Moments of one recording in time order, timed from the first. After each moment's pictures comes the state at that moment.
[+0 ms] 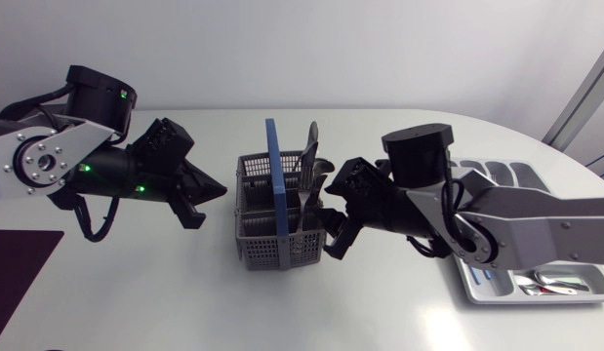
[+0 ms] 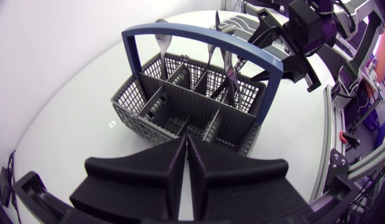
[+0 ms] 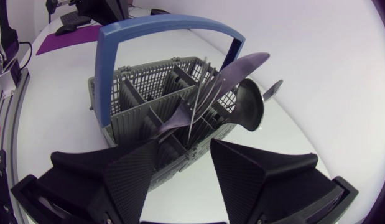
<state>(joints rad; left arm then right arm) -0.27 1.37 0.90 -0.38 0.43 0.52 0.60 1.48 0.69 0.21 -0.13 -0.43</state>
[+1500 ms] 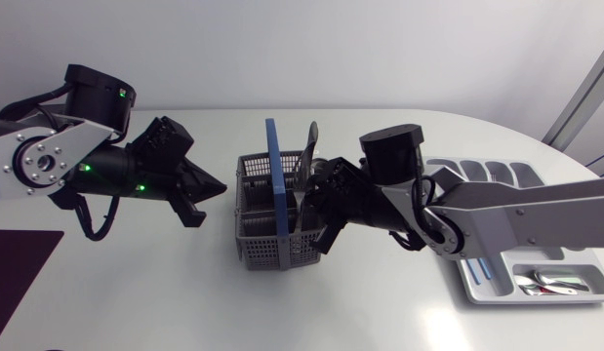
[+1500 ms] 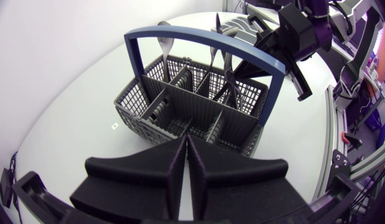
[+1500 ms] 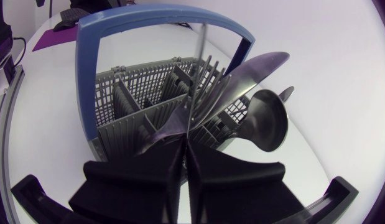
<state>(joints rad) -0.27 1.36 0.89 -0.36 0.43 0.52 0.63 1.60 0.76 0.26 -0.11 -0.45</state>
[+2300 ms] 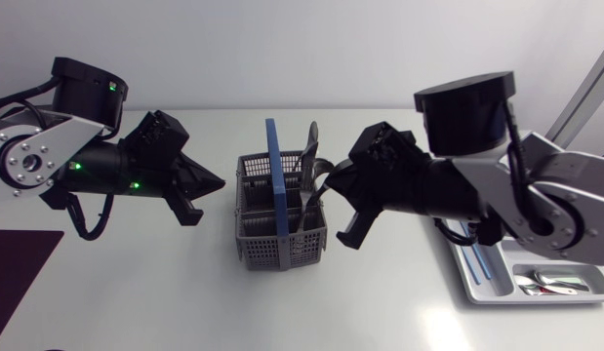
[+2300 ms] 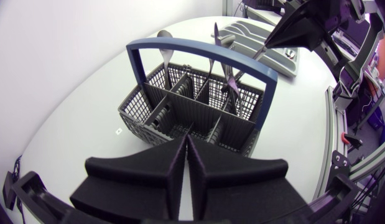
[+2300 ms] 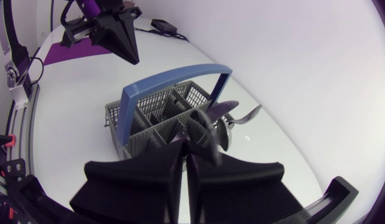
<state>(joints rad) -0.28 1.32 0.89 -0.36 0.42 0.52 0.63 1.26 0.80 -0.07 -0.11 -0.43</state>
